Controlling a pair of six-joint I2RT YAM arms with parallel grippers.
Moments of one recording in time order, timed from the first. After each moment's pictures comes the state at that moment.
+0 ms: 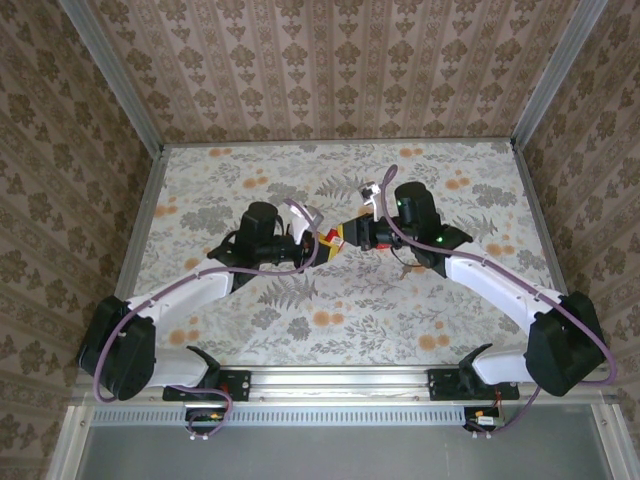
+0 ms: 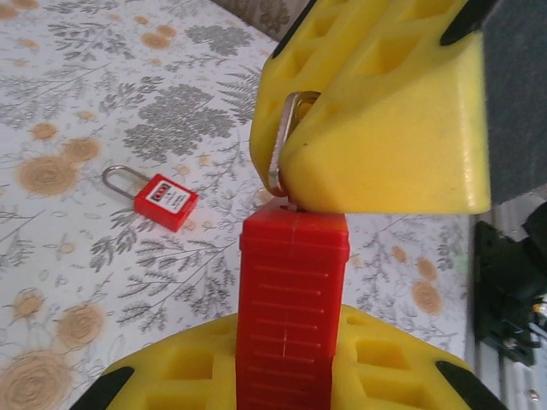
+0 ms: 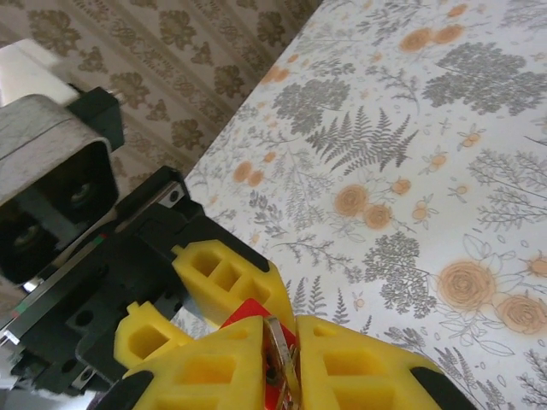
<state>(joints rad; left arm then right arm) -0.66 1.31 0.78 0.06 0.63 -0.09 0.52 1.33 0.94 -0.06 -0.54 0.41</state>
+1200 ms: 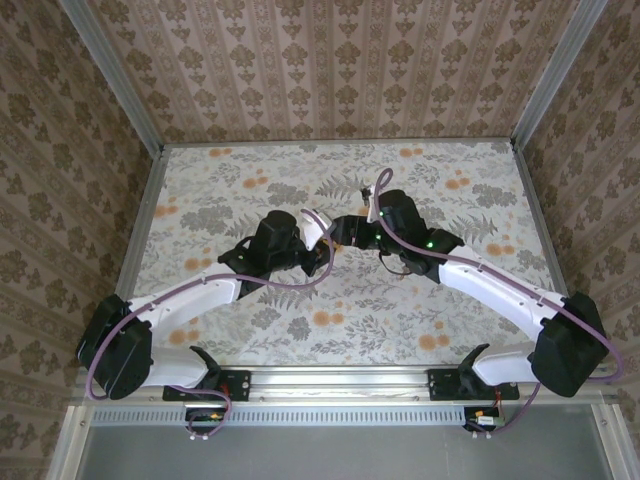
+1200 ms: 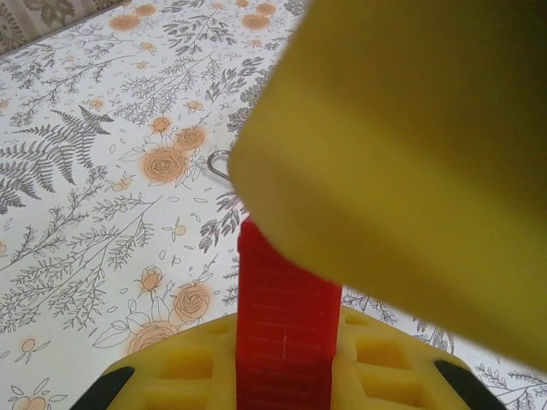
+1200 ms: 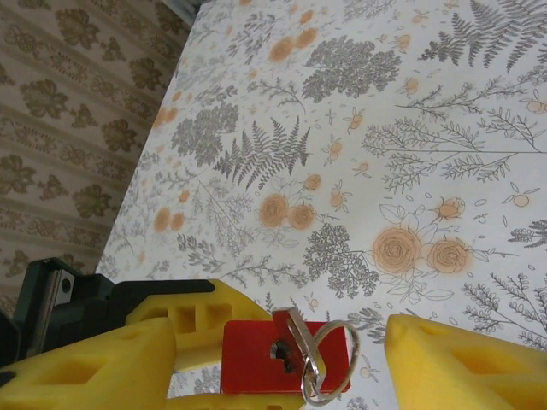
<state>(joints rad) -0.79 1.30 0.80 -0.01 0.23 0.04 0.65 1.32 1.00 -0.23 -0.12 0.66</state>
